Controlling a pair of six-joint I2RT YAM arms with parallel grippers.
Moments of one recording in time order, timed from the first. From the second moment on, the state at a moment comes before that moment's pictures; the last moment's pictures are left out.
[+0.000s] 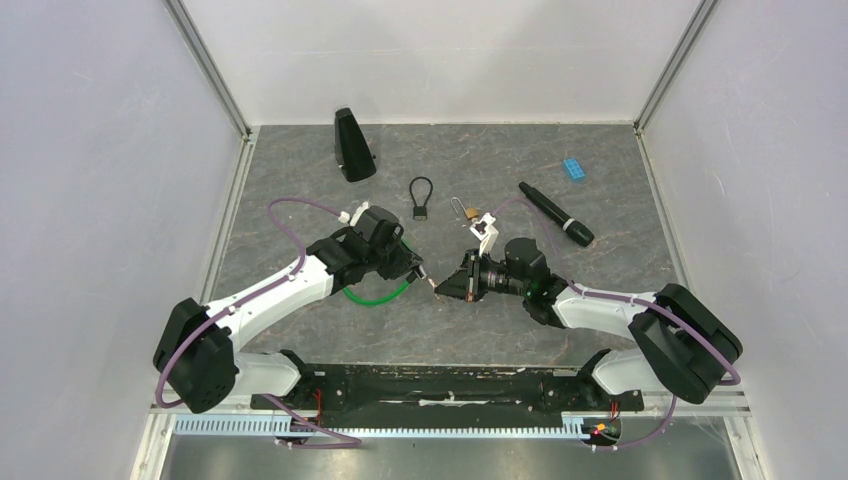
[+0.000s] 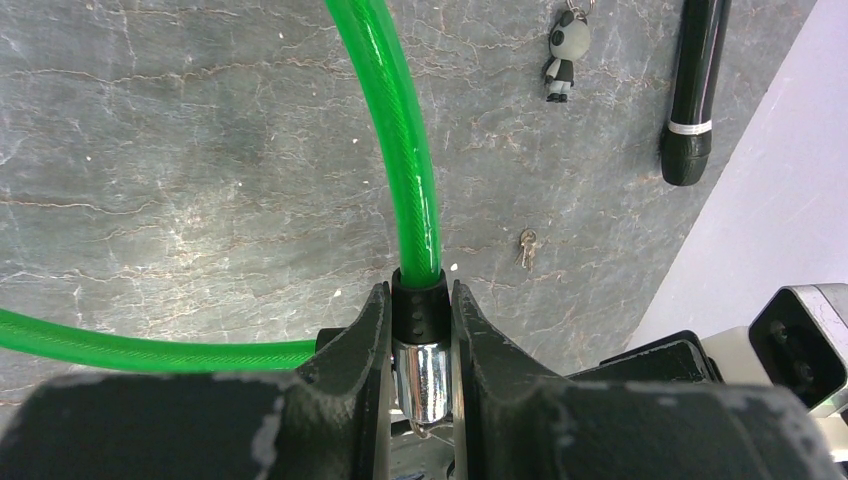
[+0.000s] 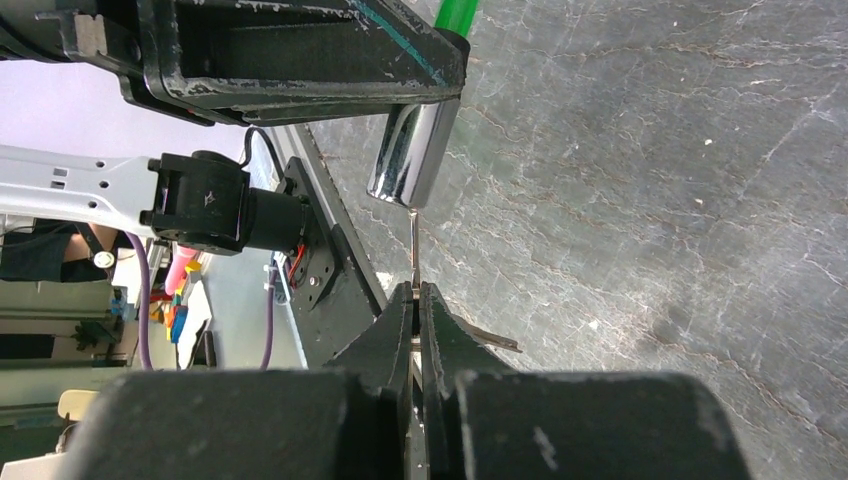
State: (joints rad) left arm -0.71 1.29 0.87 -0.42 -0.08 -1.25; right arm 0.71 1.36 0.44 0.60 -0.52 0.72
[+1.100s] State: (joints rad) left arm -0.72 1.29 0.87 -0.39 -0.08 -1.25; right arm 0.71 1.36 0.45 0.59 -0.53 0.72
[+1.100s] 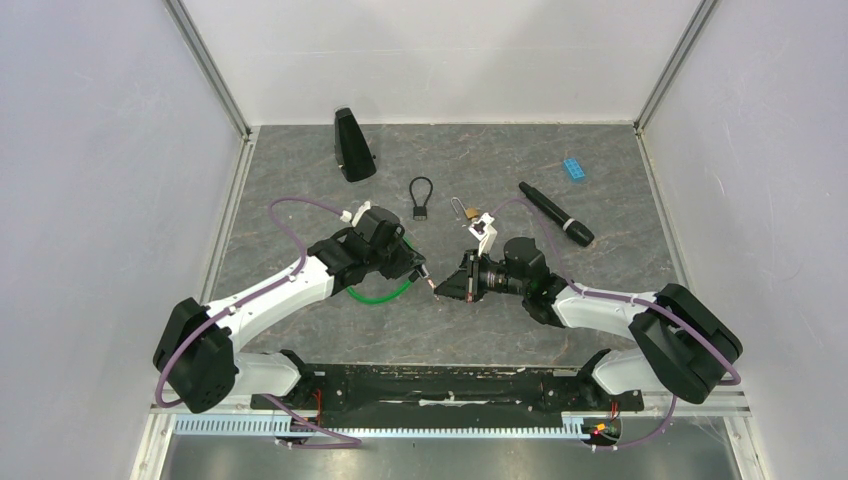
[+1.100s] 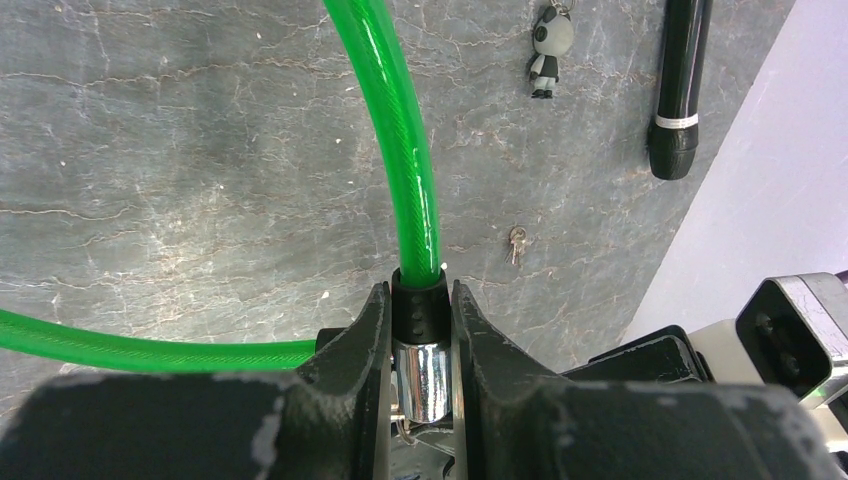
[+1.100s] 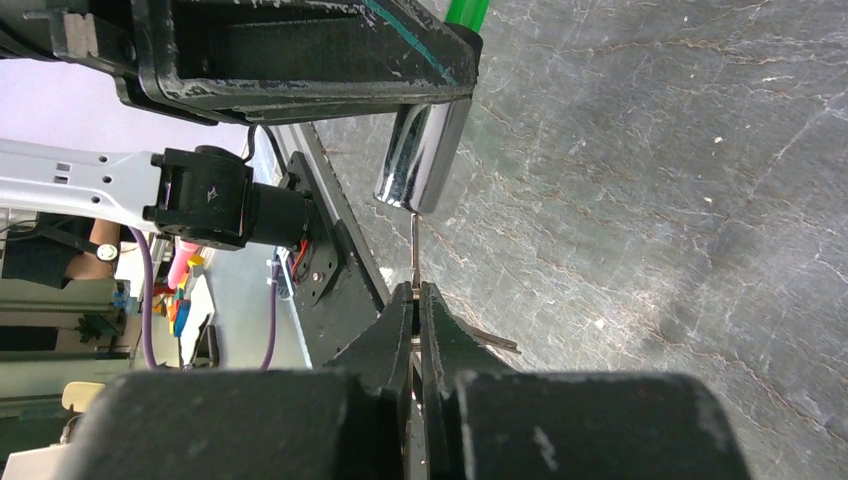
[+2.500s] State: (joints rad) left arm -0.87 1.28 0.86 -0.39 -0.29 -1.25; right arm 0.71 1.37 0.44 0.58 -0.50 0.77
